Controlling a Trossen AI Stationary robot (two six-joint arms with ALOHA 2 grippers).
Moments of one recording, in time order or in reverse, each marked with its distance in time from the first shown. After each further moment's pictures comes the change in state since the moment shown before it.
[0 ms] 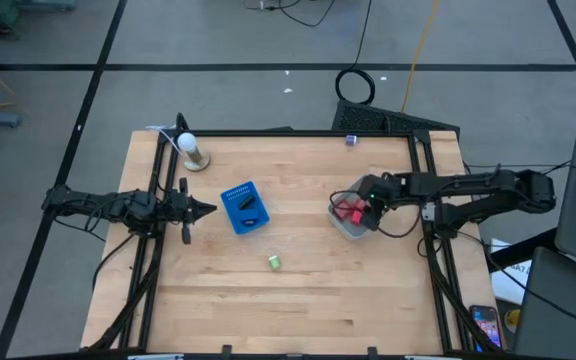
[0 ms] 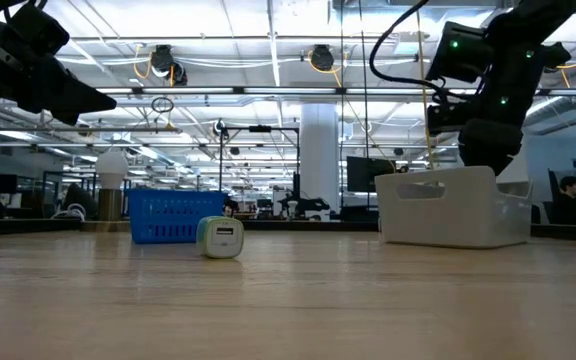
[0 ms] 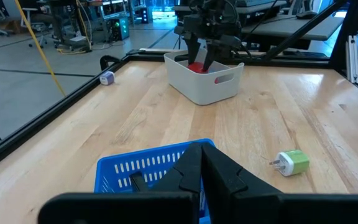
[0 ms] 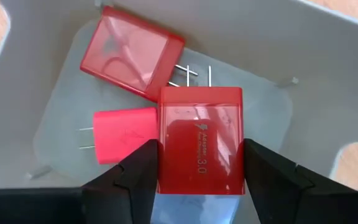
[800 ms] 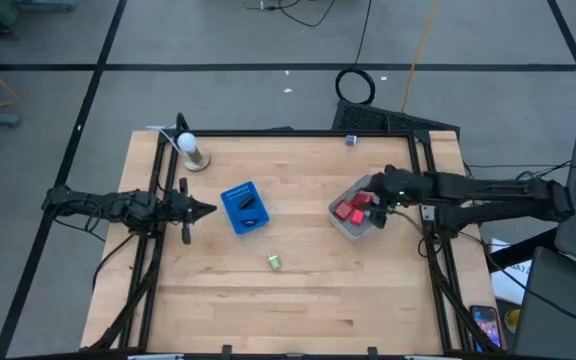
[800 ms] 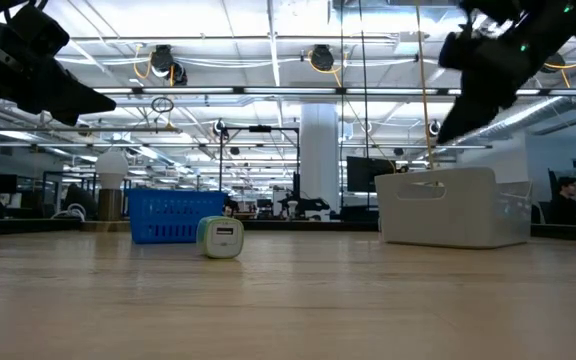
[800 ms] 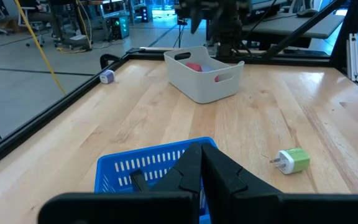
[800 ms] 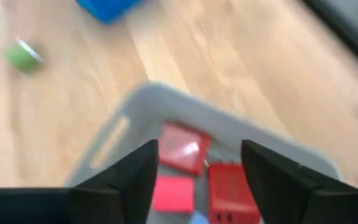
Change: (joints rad) left arm 0.000 0.000 0.000 -0.006 0.000 0.000; right arm 0.070 -0.334 -0.002 0.138 0.001 -0.073
